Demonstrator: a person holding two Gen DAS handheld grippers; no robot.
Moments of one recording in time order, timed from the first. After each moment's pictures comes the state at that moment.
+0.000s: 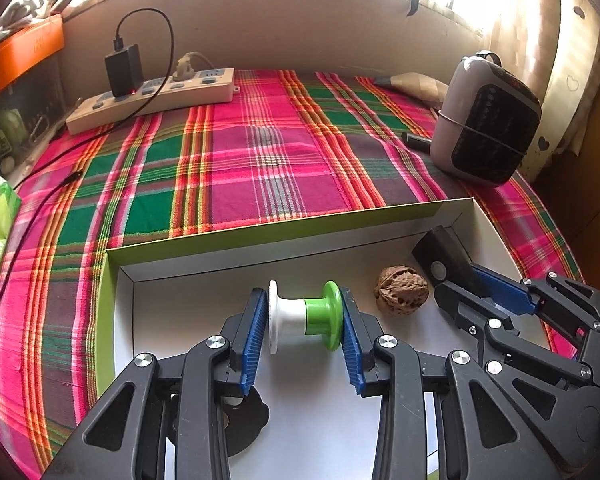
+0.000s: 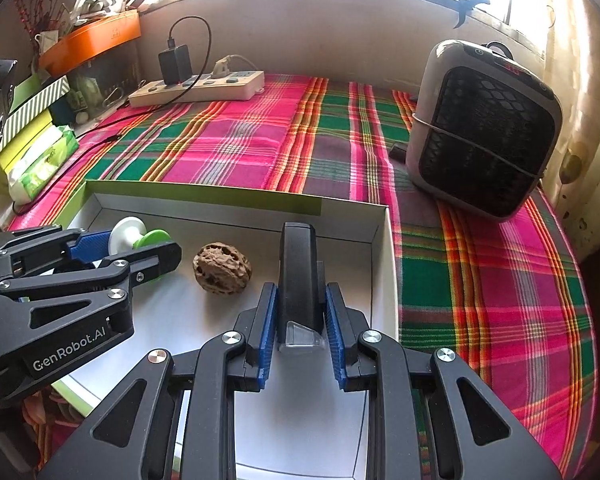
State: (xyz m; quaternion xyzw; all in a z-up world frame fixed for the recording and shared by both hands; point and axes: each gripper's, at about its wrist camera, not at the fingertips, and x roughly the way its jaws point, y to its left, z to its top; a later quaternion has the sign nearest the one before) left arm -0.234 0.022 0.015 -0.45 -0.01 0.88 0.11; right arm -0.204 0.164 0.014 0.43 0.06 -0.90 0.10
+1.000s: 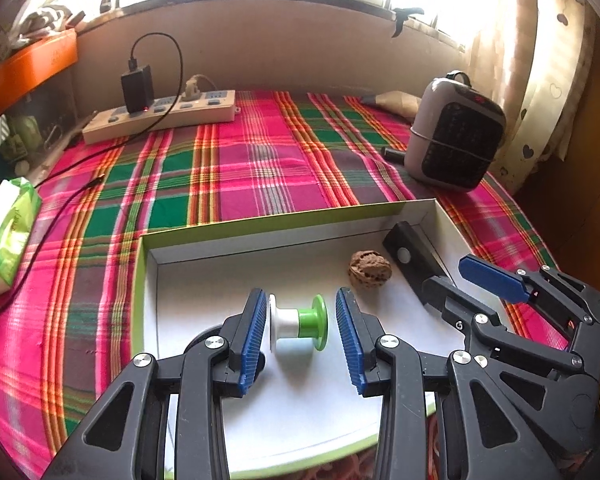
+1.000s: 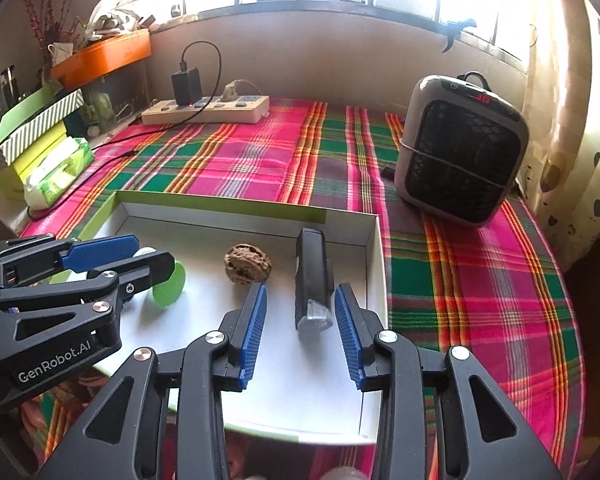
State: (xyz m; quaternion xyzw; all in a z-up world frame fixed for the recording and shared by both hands) left arm -0.193 0.016 0.041 -0.42 -0.02 0.90 0.12; right arm -0.170 0.162 0.038 0.40 0.05 -0.91 0.09
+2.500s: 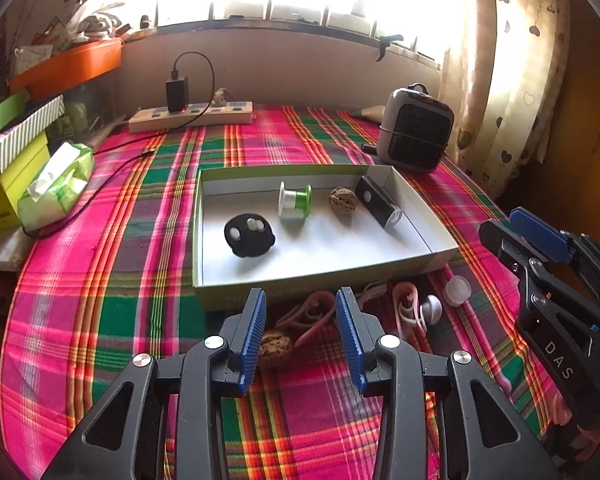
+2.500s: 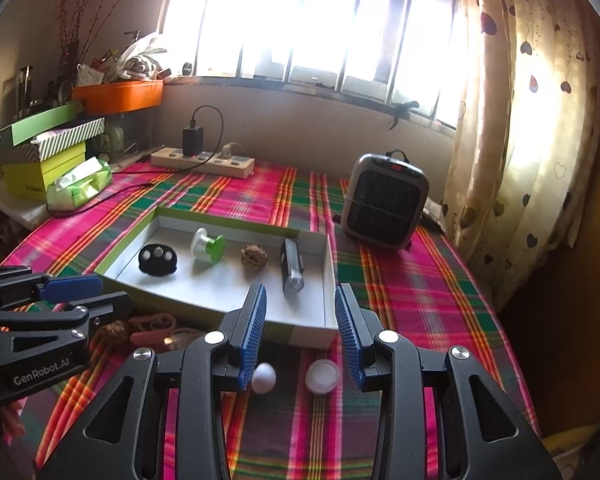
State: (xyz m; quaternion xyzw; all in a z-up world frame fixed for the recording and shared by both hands) left arm -0.071 -0.009 0.052 -0.38 -0.03 0.92 0.11; right arm -0.043 0.153 0.080 0.27 0.10 -0.96 0.02
